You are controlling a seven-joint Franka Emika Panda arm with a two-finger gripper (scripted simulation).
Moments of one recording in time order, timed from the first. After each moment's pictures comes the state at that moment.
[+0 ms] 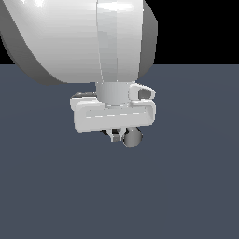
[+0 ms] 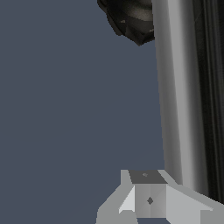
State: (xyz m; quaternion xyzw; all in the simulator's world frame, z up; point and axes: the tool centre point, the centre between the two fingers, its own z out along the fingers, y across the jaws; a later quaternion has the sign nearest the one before) arm -0.125 0.009 0.105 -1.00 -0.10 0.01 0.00
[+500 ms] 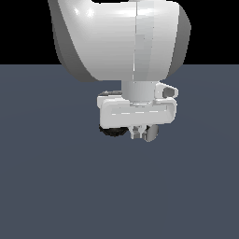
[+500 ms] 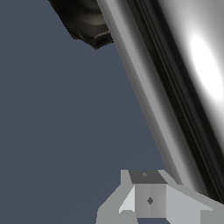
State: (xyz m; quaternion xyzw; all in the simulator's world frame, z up) arm -0.110 -0.048 0.106 -1.00 -0.09 0.01 0.00
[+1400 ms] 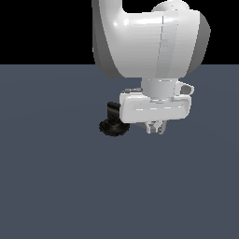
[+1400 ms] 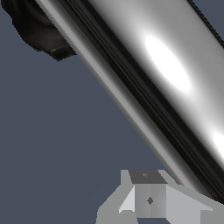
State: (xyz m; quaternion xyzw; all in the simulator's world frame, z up) arm -0.083 -0.100 0.105 -1.00 -0.09 0.00 0.00
